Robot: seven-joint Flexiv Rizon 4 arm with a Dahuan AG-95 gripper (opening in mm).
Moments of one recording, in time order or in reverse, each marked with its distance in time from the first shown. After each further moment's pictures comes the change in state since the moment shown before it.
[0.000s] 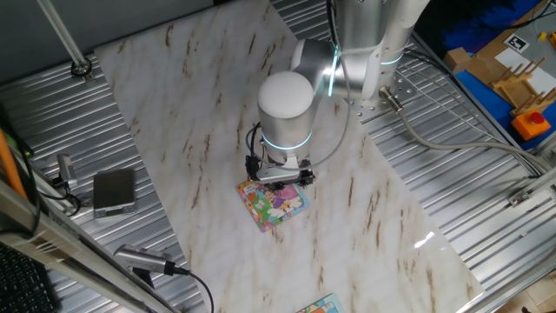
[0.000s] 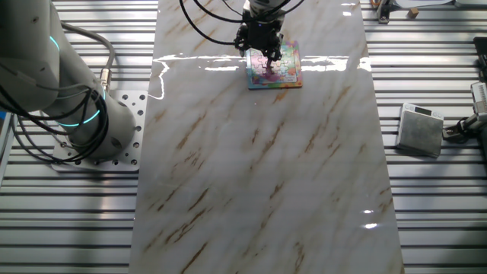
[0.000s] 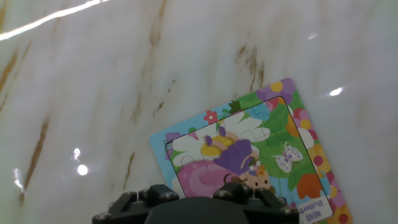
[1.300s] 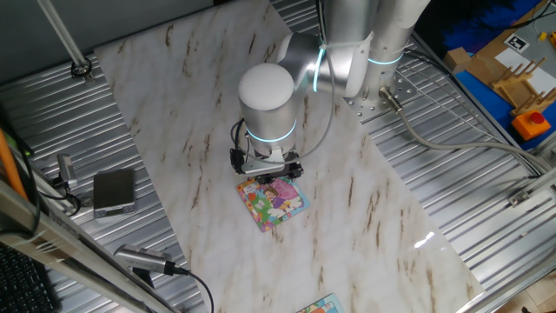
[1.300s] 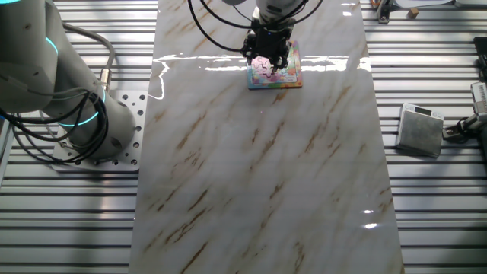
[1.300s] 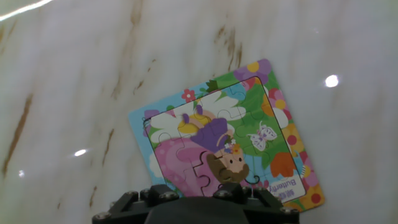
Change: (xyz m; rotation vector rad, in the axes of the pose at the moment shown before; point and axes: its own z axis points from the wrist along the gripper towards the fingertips) arm 0.020 -0.022 -0.004 -0.012 0.004 -0.028
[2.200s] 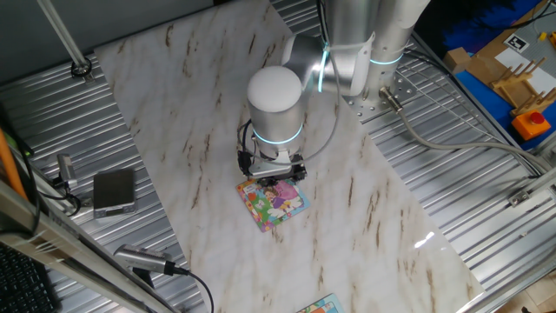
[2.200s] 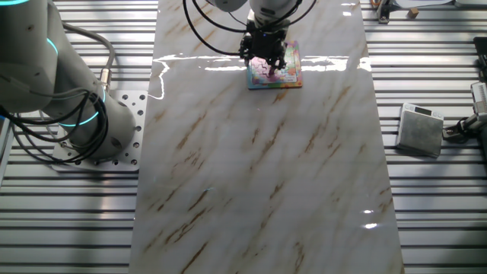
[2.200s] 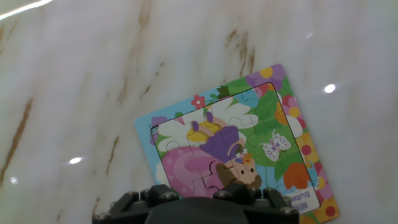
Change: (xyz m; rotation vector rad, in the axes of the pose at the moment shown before) arm -0.008 0.009 0.014 0.024 -0.012 -0.011
